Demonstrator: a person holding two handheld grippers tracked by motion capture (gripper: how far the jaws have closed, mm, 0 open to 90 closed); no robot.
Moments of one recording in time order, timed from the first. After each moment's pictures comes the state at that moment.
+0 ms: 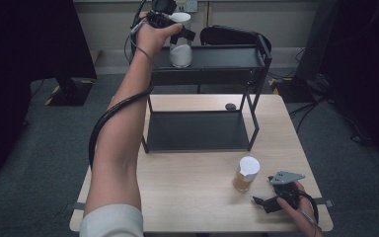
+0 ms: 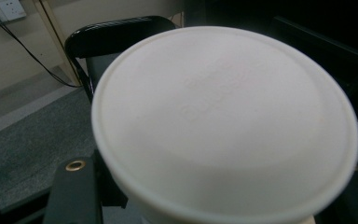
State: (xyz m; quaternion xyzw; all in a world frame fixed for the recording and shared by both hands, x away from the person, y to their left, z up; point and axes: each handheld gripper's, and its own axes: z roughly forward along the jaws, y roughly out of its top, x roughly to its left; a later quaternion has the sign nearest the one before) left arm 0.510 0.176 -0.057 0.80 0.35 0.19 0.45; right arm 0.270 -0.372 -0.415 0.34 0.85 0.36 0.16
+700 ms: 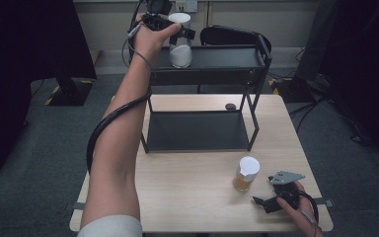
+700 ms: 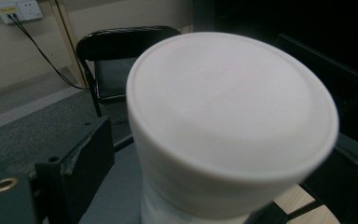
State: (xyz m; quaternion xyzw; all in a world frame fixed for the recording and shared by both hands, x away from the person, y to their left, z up) left arm 0.489 0.184 -0.065 0.77 0.39 0.19 0.47; right arm 0.270 -0.372 -0.415 0.34 0.85 0.36 0.16
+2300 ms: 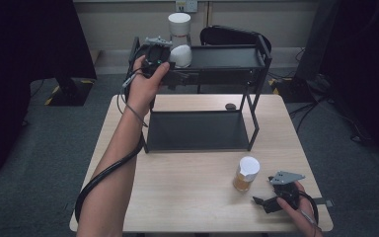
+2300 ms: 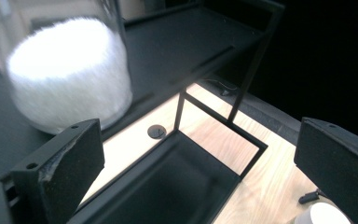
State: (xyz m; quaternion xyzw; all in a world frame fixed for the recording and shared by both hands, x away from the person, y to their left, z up) left arm 0.427 0.206 -0.153 0.77 0.33 0.14 0.52; right arm 0.269 -0.372 -0.415 0.34 0.85 0.36 0.16
